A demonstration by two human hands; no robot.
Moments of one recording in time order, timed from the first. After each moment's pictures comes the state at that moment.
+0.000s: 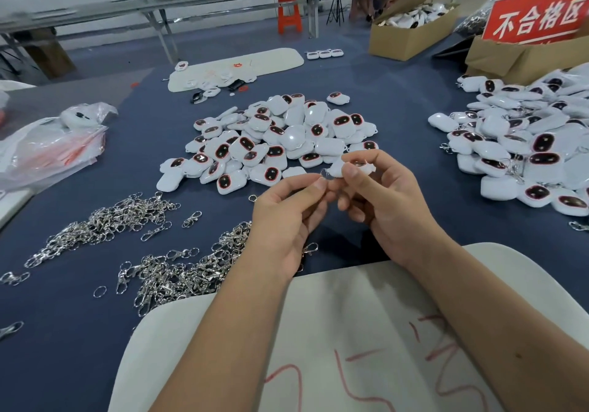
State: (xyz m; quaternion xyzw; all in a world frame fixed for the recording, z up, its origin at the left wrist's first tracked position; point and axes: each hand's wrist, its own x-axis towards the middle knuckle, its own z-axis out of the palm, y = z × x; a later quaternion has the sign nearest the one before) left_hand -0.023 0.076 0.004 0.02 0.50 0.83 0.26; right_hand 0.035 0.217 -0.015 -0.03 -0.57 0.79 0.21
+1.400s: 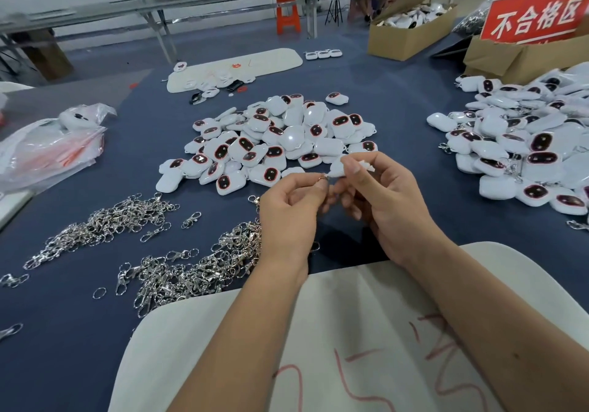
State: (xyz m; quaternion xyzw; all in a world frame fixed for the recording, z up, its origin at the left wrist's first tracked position) left_hand -0.014 0.087 -0.004 0.08 0.62 0.77 0.13; right_hand 0.033 0.216 -0.018 -0.03 -0.58 0.78 0.23
